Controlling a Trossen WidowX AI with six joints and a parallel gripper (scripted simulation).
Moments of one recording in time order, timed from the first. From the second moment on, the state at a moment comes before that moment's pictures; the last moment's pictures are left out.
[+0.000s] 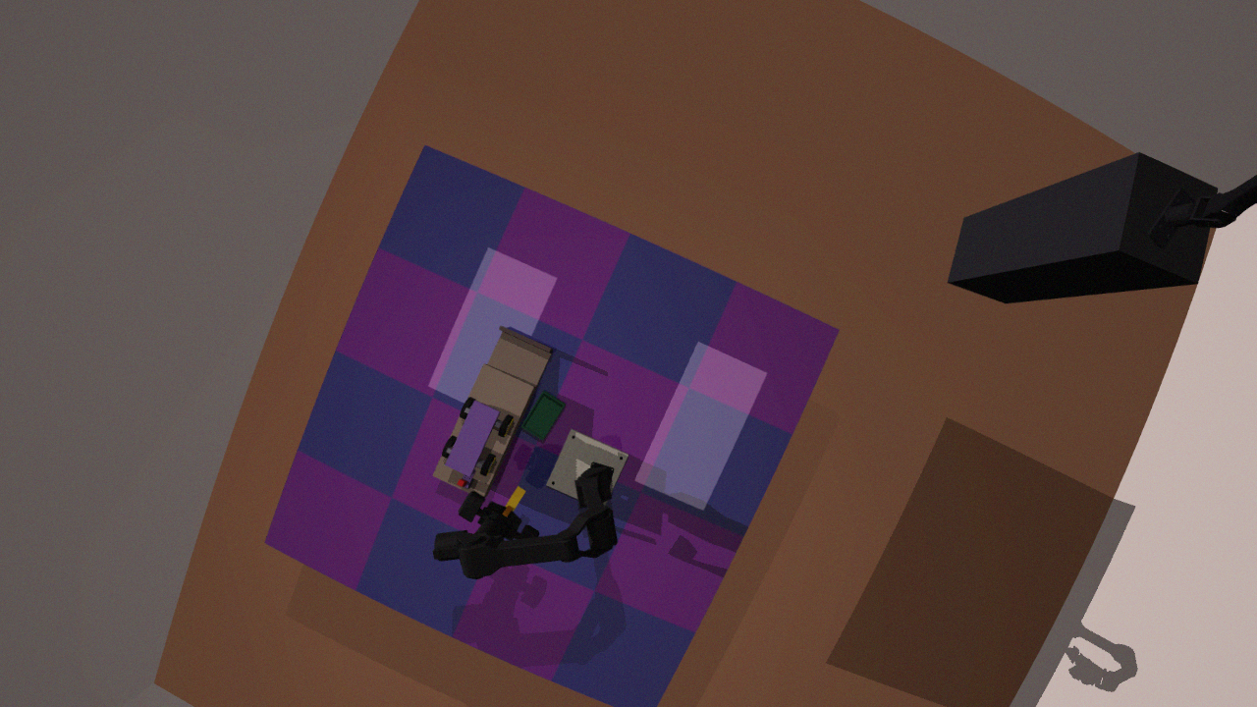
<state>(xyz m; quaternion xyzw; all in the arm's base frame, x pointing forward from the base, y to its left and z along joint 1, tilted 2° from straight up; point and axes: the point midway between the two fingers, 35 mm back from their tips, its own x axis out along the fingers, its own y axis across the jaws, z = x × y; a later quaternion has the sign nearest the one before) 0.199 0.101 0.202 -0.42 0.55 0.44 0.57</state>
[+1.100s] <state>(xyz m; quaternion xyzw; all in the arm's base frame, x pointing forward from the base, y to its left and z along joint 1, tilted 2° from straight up) 0.200 0.100 0.202 -0.05 0.70 0.08 0.71</state>
